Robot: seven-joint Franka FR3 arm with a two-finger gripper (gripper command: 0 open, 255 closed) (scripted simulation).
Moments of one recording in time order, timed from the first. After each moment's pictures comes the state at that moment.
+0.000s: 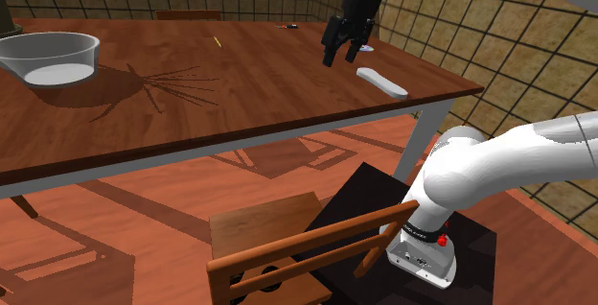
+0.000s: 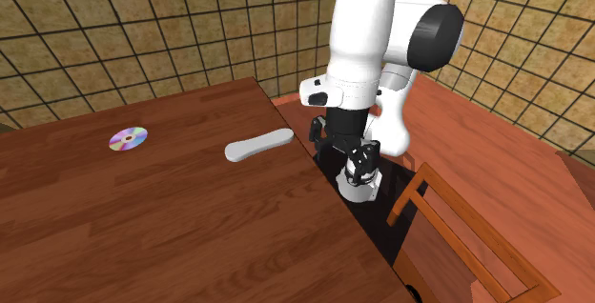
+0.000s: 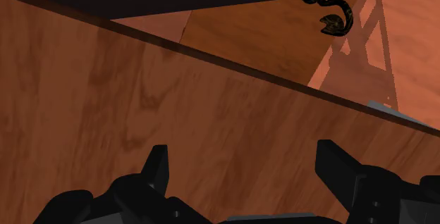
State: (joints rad) arm 0.01 -0.80 0.04 -2.29 0.09 1.62 0.16
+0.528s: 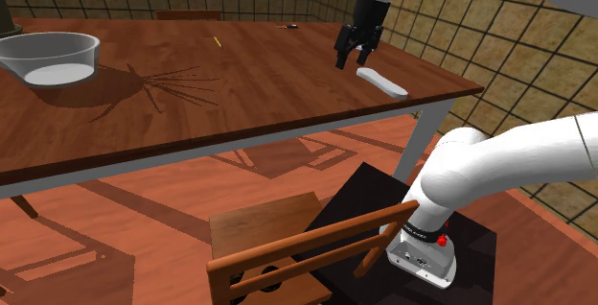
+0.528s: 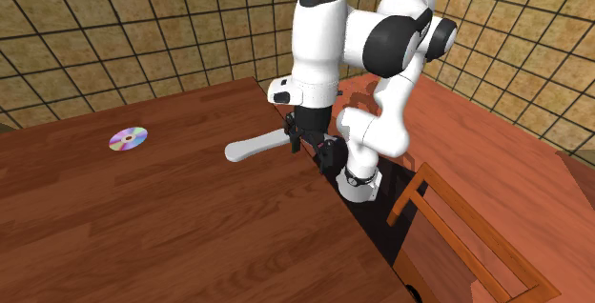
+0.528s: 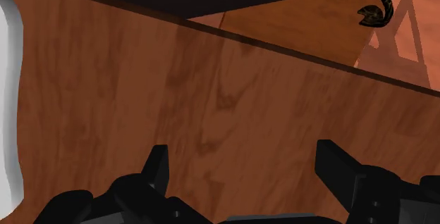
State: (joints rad) arm -0.05 -0.79 -0.06 -2.33 0.01 1.64 0.09
